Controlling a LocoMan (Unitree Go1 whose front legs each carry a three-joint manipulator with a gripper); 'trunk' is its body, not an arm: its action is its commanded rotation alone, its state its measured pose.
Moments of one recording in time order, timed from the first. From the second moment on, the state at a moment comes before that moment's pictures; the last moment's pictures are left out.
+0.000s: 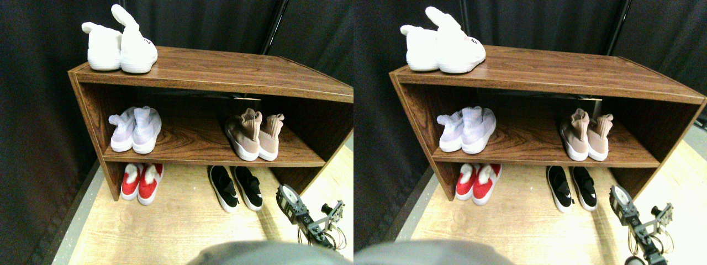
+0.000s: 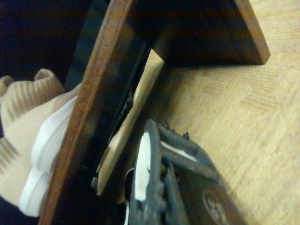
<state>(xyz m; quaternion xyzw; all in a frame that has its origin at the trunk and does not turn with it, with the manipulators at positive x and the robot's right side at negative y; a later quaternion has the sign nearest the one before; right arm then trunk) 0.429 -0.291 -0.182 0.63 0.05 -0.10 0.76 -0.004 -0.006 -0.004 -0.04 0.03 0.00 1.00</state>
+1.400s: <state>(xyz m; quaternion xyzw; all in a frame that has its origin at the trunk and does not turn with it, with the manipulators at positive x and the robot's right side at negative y) 0.483 -0.268 -0.237 0.64 0.10 -0.18 0.74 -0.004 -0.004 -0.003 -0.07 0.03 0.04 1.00</state>
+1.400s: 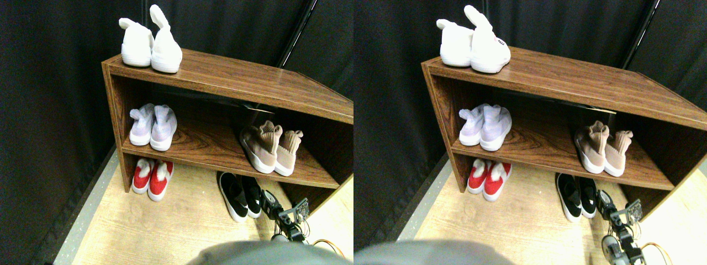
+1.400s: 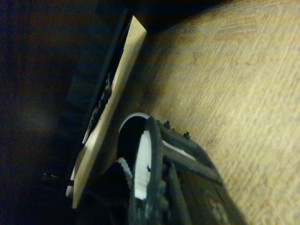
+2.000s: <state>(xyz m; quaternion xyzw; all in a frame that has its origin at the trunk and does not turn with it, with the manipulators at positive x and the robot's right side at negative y) 0.501 -0.290 -0.241 0.63 0.08 -0.20 0.75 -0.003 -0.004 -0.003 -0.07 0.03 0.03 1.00</state>
